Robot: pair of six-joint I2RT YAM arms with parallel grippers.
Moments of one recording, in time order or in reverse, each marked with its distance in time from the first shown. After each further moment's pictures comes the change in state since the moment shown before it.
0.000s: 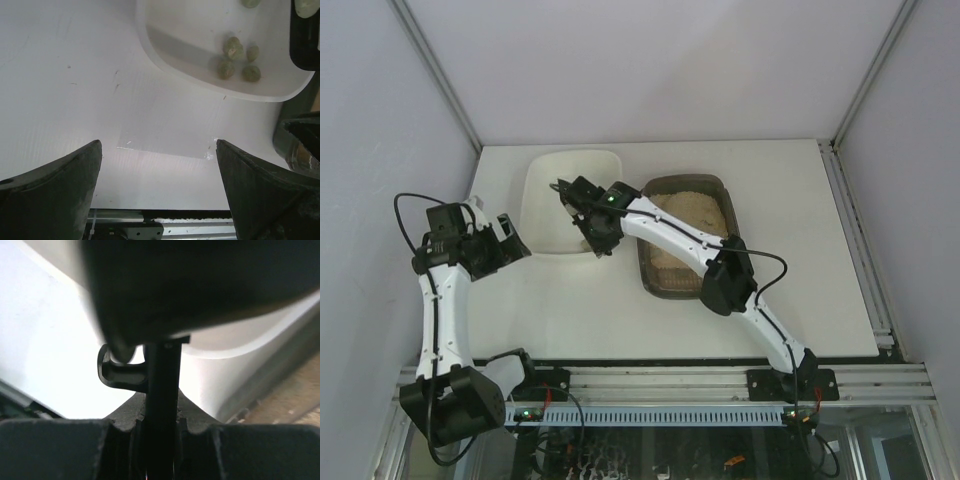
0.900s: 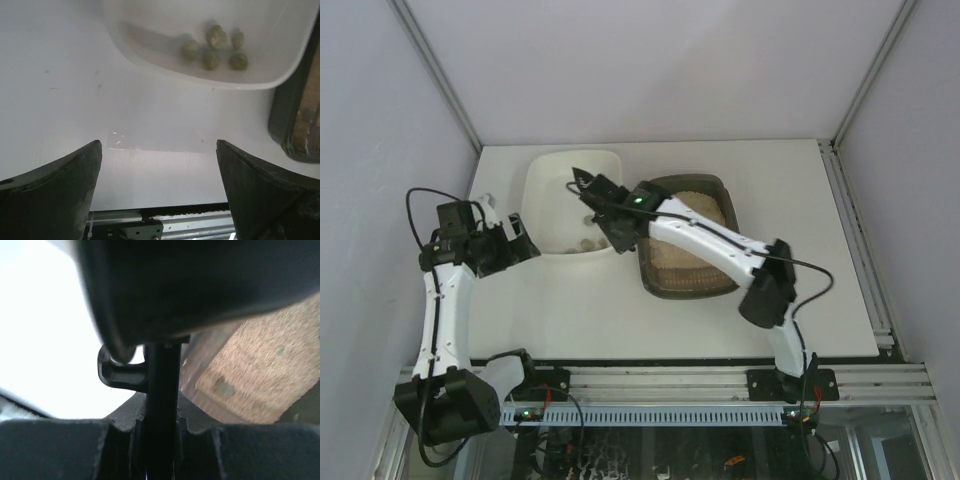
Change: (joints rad) left arm -0.032 0.000 0.001 0.004 0.005 0.019; right arm 0.053 -0.235 -0.236 0.014 0.318 -0.117
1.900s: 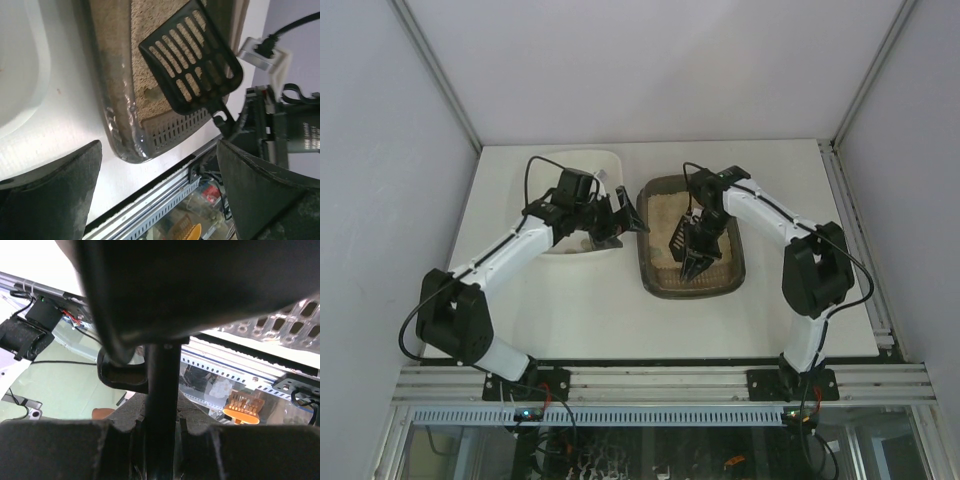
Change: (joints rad) left arm -0.721 0.453 0.172 0.397 0.146 -0.609; right arm -0.482 -0.311 -0.620 -0.197 -0.830 0.286
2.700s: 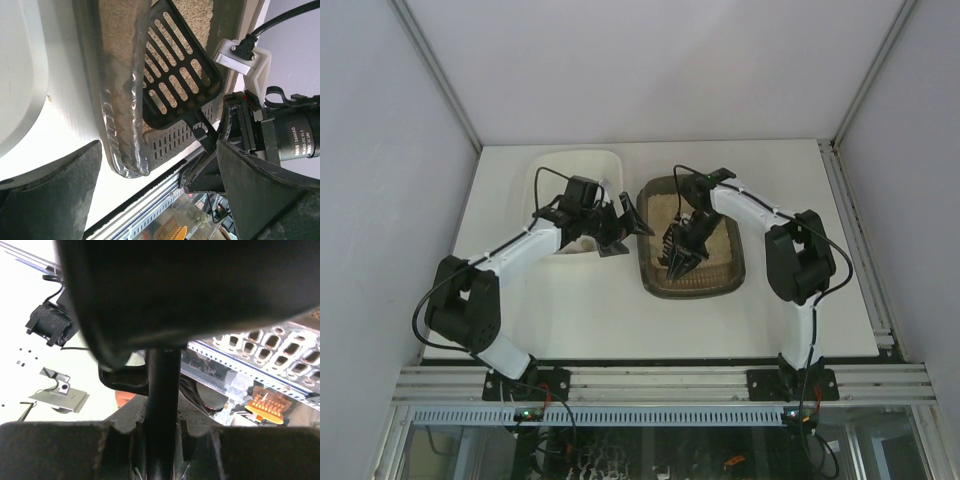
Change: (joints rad) left arm -0.003 0.074 -0.062 0.156 0.047 -0.108; right arm 0.008 0.146 0.055 0.021 -0.160 -0.005
